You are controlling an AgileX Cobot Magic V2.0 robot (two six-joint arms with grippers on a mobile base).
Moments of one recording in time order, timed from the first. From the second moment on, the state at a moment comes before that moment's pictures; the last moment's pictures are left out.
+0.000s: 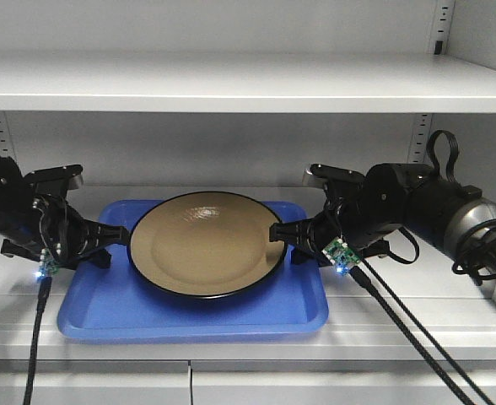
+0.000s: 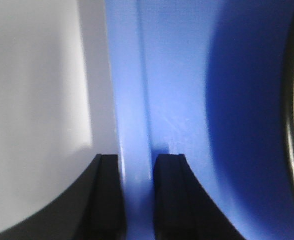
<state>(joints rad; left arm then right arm) -0.13 1.94 -1.80 -0.21 0.87 0.03 0.32 2.03 -1.90 0.13 0.79 0.16</state>
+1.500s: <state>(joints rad) -0.13 1.61 -1.45 -0.14 0.84 0.09 0.36 1.68 -1.49 -0.07 0.72 0.19</state>
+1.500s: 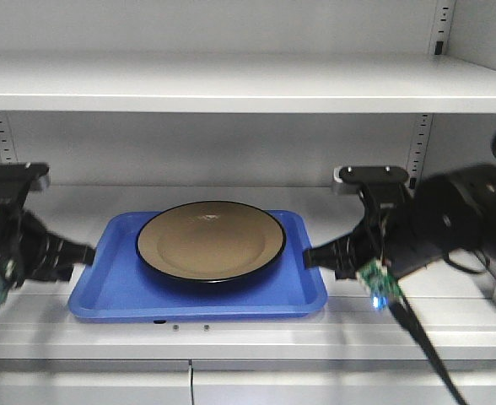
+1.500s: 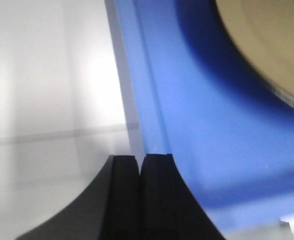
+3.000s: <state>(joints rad) -0.13 0.55 -0.34 -0.32 0.21 0.31 0.43 0.98 -0.40 -0.07 -0.04 0.23</state>
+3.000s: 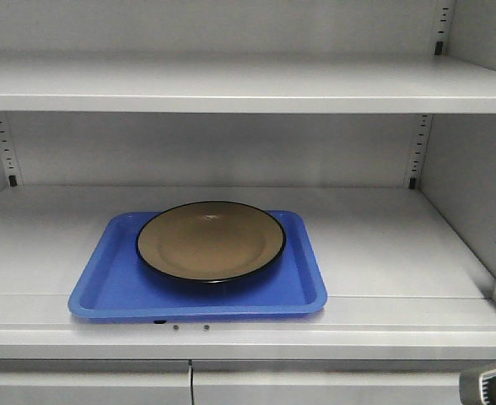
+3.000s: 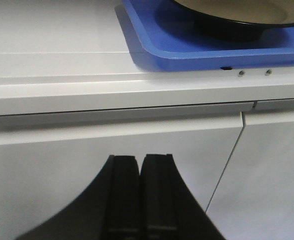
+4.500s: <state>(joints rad) -0.06 -0.01 0.03 -0.08 0.07 0.26 0.43 0.66 -0.35 -0.11 0.13 0.10</state>
